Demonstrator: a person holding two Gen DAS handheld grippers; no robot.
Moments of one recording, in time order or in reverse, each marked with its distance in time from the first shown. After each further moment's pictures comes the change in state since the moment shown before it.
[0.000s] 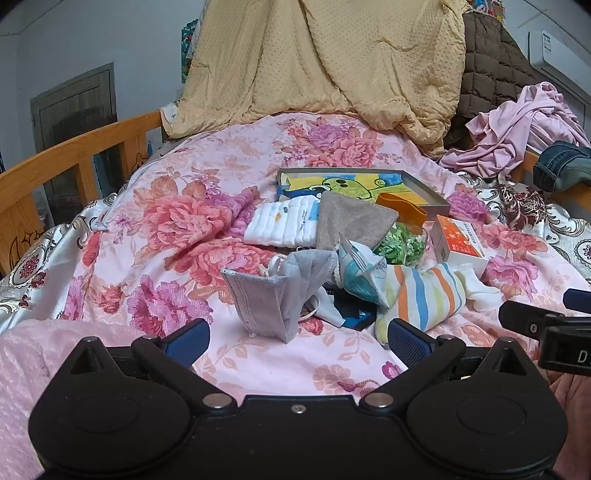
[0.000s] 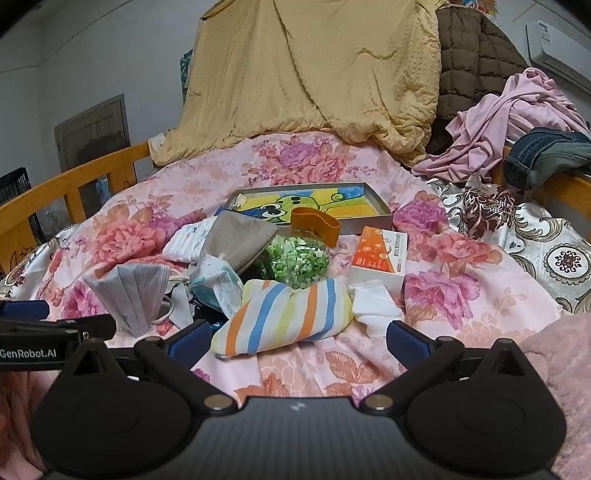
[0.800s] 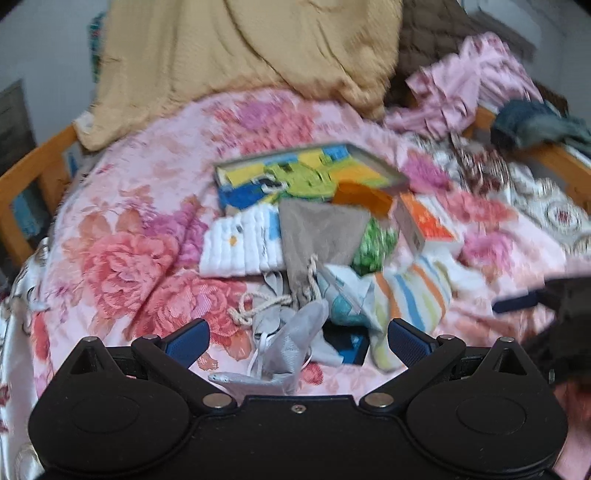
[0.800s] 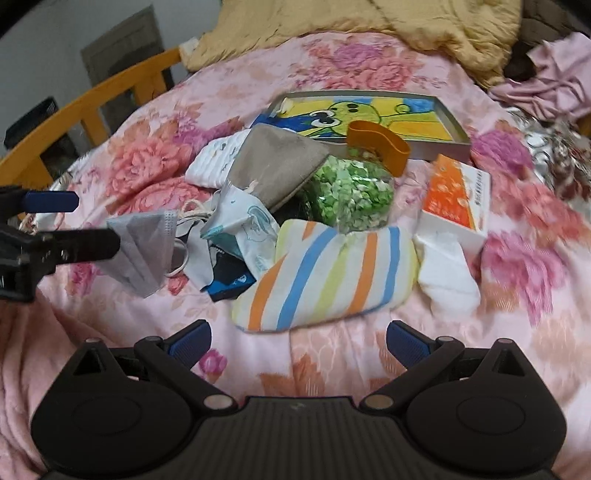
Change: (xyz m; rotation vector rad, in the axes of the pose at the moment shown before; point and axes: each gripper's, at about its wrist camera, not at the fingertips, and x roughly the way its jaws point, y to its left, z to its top) left arm 0.063 0.018 0.077 0.216 0.147 -0.211; right arm 0.093 0.004 0.039 -0.086 0.372 0.172
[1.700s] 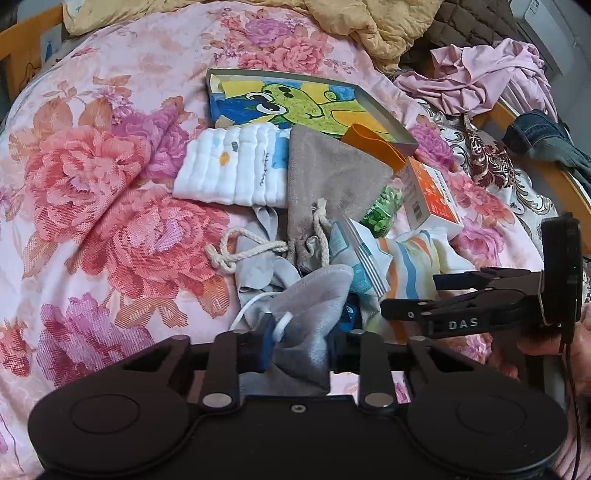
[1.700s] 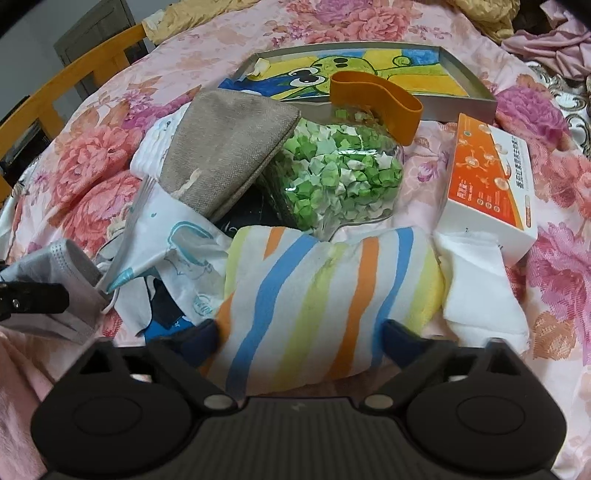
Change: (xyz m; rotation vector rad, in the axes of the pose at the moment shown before) left arm 0.061 0.048 -0.002 -0.240 0.218 -0.200; right arm 0.089 -0.030 0.032 0.070 0.117 0.008
